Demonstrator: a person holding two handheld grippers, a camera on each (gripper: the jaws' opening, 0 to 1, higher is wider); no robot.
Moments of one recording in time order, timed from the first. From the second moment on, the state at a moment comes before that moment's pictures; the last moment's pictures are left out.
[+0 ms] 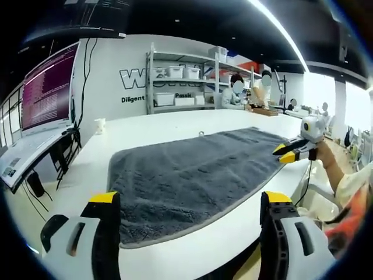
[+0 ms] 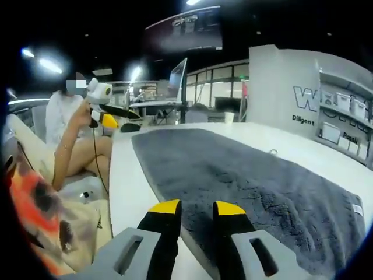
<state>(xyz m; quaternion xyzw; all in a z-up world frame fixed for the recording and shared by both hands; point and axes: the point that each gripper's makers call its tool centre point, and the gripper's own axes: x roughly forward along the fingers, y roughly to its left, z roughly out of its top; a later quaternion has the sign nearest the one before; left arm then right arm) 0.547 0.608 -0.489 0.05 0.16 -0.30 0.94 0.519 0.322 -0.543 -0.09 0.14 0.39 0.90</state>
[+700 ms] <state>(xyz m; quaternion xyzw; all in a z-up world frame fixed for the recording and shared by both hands) 0.544 0.606 -0.496 0.06 0.18 -0.29 0.94 0.506 0.320 -0.562 -0.12 0.19 0.41 0.88</state>
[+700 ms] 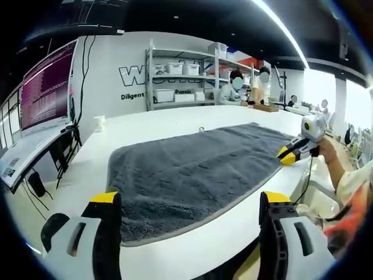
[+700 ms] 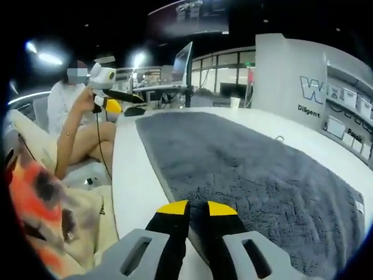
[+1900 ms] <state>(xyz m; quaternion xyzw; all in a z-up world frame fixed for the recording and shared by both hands) 0.542 0.616 -0.491 0.07 0.18 -0.29 0.94 0.513 0.202 -0.507 -0.13 0.19 0.26 0.94</state>
